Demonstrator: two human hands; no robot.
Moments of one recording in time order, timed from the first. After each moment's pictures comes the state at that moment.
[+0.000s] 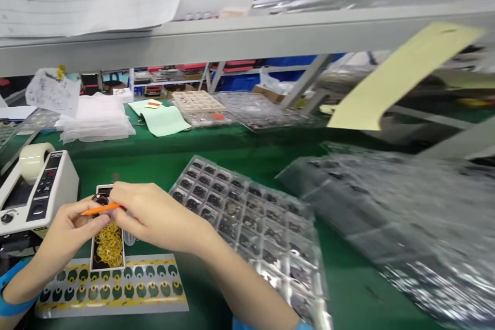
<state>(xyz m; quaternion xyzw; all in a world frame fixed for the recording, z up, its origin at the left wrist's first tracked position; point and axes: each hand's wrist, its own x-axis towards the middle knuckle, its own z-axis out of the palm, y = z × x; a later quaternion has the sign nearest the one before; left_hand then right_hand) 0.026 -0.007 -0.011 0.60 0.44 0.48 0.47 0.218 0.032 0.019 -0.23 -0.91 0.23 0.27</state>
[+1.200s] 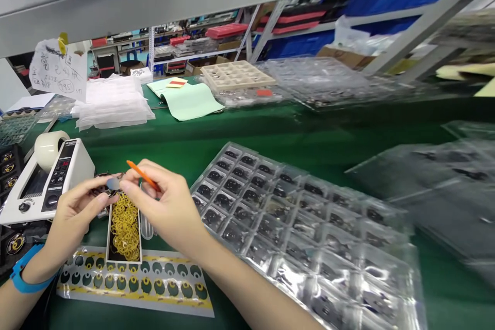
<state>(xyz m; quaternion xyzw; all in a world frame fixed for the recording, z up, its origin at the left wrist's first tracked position) 0.021 -0.003 -0.011 0.56 0.39 0.56 0.47 0.191 0.033 -0.003 -0.32 -0.67 0.41 0.53</state>
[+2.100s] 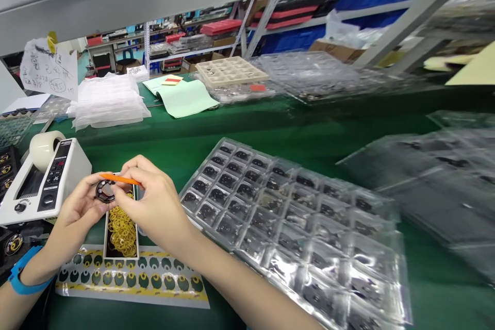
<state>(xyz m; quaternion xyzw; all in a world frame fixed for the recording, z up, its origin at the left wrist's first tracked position) 0.026 -0.006 -0.015 0.57 0.34 0.52 0.54 0.183 0.033 -0.013 -0.35 -0.70 0.34 0.52</state>
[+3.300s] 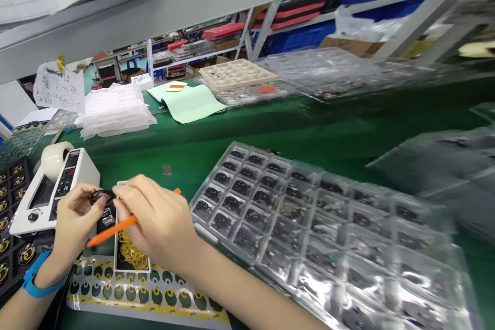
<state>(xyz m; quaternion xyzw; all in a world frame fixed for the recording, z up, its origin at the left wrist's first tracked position) 0.014 0.008 -0.007 0.61 0.51 0.54 0.26 0.183 0.028 -0.016 -0.25 -0.79 -0.04 0.56</state>
